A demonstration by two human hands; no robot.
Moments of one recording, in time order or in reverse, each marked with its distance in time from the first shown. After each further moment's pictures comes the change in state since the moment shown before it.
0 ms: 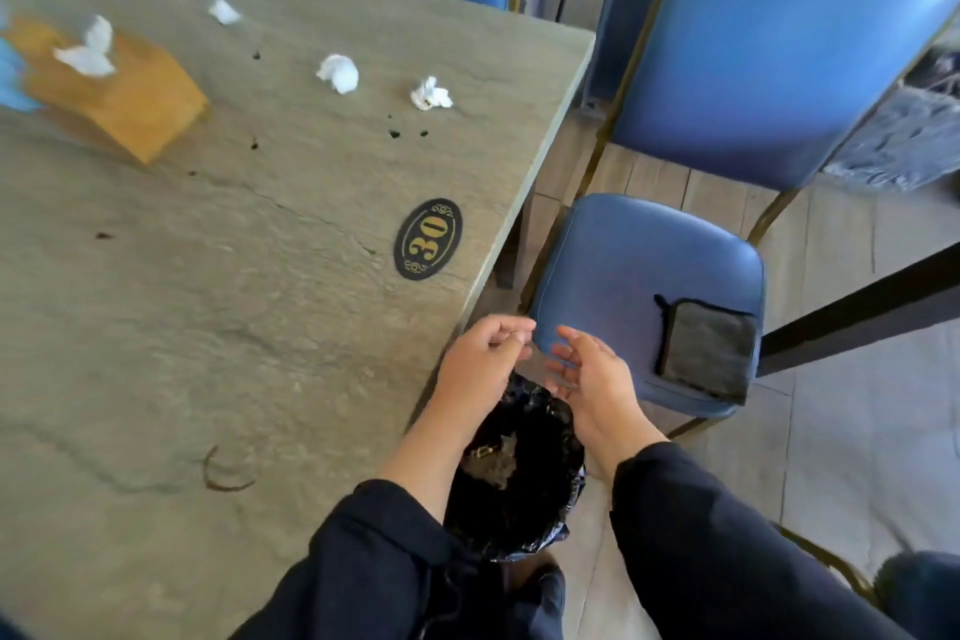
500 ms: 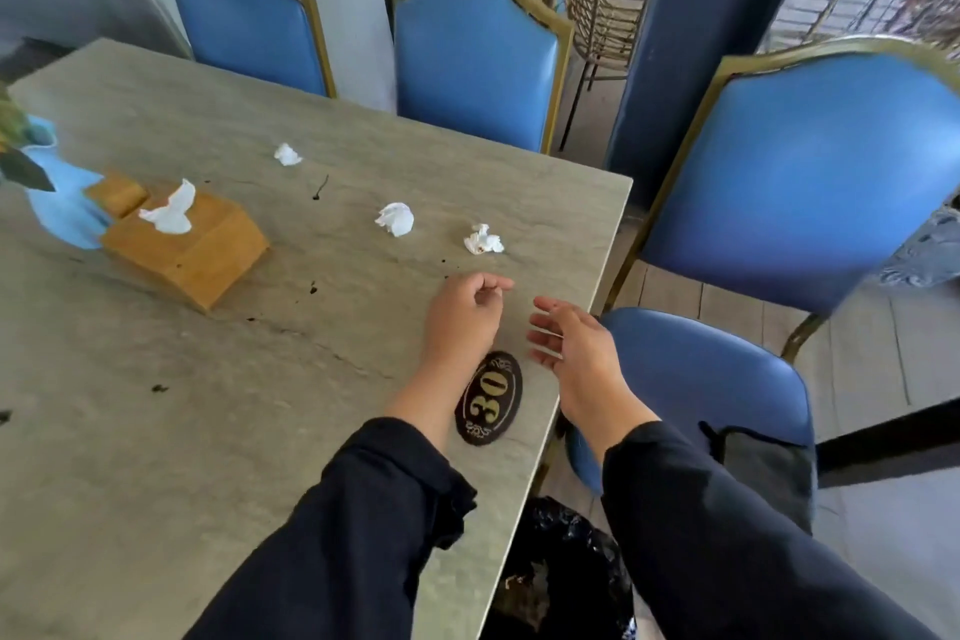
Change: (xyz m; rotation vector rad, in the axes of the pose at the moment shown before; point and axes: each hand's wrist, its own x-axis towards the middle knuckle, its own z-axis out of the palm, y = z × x) left_hand 0.135 0.128 -0.110 0.317 0.245 0.329; right_hand 0.012 -0.127 0.162 -0.033 -0.187 -0.242
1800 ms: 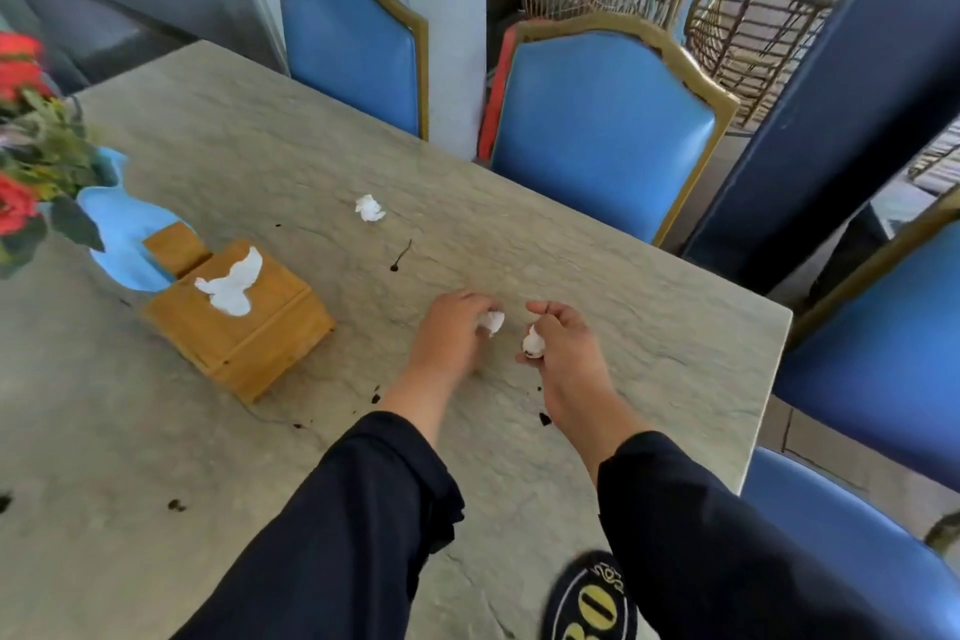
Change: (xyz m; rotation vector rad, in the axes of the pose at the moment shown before) left_hand 0.181 -0.078 -0.087 0.428 -0.002 0.059; right_hand 0.141 -0.026 0.175 -0.227 -0.117 -0.012
